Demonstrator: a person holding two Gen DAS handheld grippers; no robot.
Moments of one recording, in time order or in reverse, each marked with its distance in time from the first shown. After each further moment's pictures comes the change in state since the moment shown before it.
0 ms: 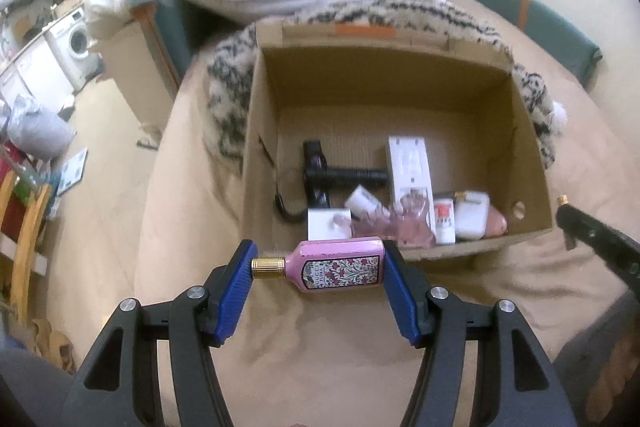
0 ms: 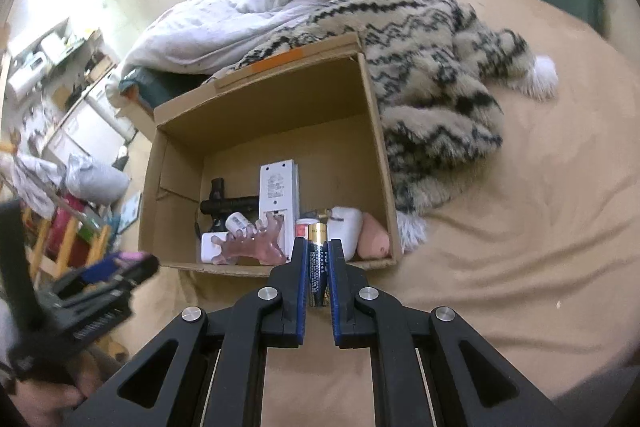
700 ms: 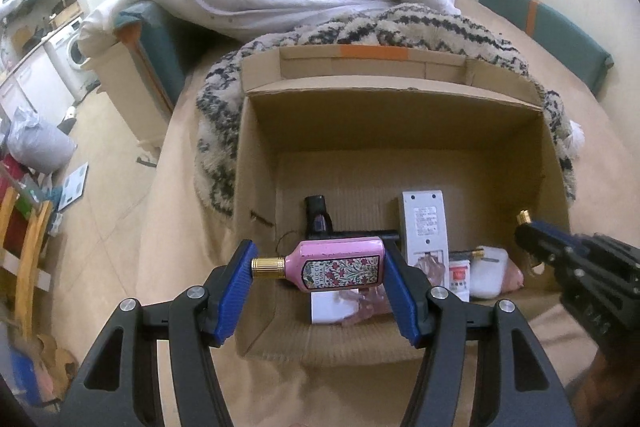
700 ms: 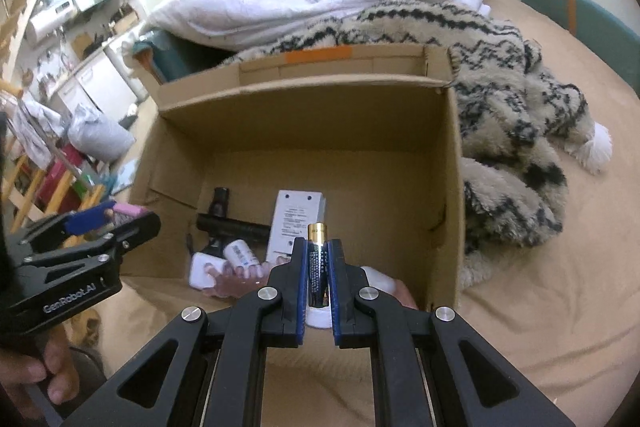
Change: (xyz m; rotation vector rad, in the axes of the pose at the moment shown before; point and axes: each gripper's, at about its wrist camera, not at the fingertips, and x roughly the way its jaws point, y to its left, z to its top) left arm 0.041 -0.007 0.055 0.020 -0.005 0.029; right arm 0.072 0.033 0.042 -0.183 0.062 -0.003
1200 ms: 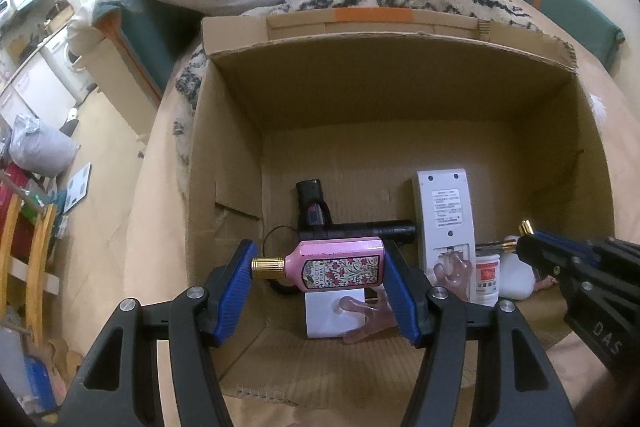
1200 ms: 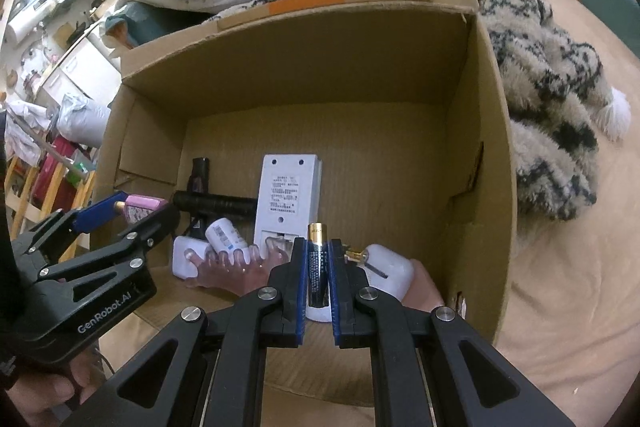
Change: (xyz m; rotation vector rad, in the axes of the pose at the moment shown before) left arm 0.045 -0.013 -0.005 0.032 0.063 0.039; right arm 0.034 -0.006 -0.003 0.068 0.128 0.012
